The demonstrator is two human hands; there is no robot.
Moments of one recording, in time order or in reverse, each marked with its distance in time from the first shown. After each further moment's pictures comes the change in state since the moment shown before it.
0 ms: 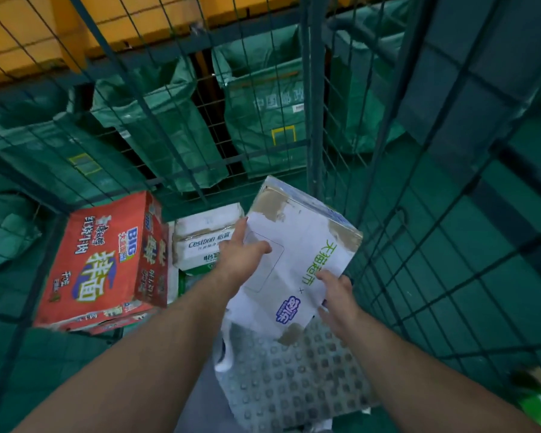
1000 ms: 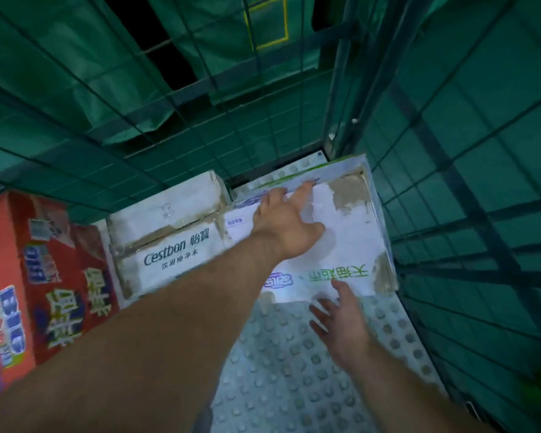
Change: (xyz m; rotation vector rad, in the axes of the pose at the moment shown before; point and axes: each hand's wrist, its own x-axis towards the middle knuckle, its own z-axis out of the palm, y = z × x) left_hand 0.466 -0.039 0.096 0.702 -0.444 0.268; right_hand 0.337 0.017 0.164 0.372 0.259 0.381
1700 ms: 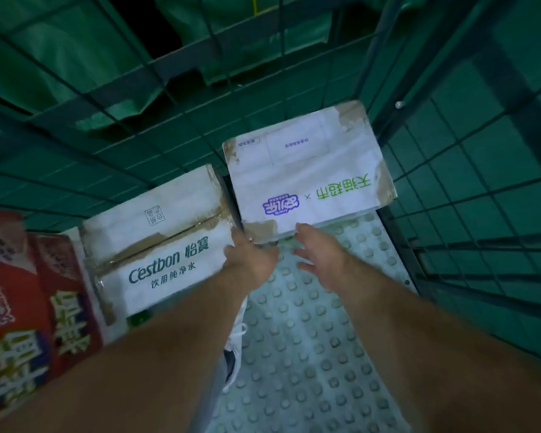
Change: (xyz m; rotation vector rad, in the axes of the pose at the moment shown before) left_hand 0.075 -0.142 0.043 -0.288 -0.022 -0.580; right_hand 0.126 -0.067 0.149 -0.501 -0.114 -0.110
